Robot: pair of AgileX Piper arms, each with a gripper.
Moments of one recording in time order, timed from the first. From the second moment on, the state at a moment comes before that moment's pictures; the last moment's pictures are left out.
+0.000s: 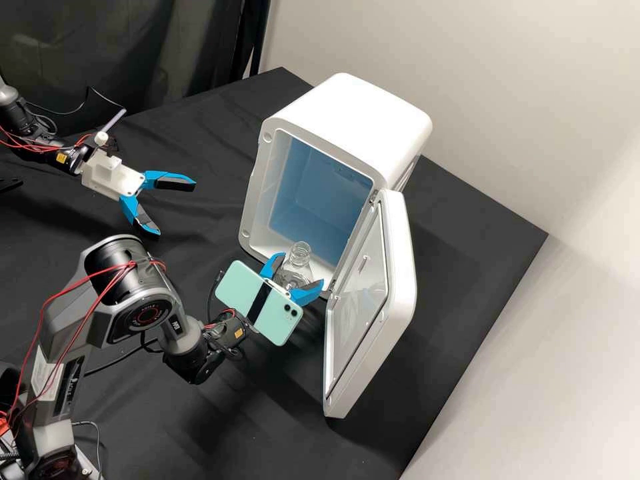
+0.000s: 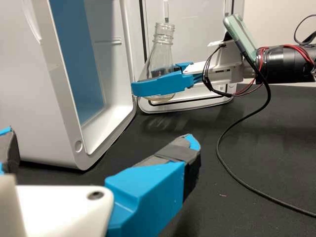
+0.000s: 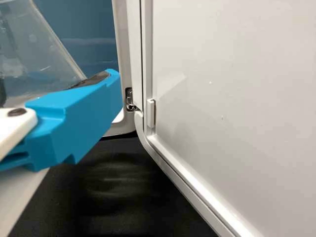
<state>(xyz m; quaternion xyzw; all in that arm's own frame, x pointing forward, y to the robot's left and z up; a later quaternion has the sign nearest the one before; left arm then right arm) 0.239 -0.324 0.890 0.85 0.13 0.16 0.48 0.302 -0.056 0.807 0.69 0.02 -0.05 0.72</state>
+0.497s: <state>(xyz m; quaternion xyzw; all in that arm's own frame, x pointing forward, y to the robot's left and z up) 0.241 -0.325 0.893 0.86 0.12 0.16 0.48 0.302 -0.056 0.807 0.69 0.02 -0.05 0.72</state>
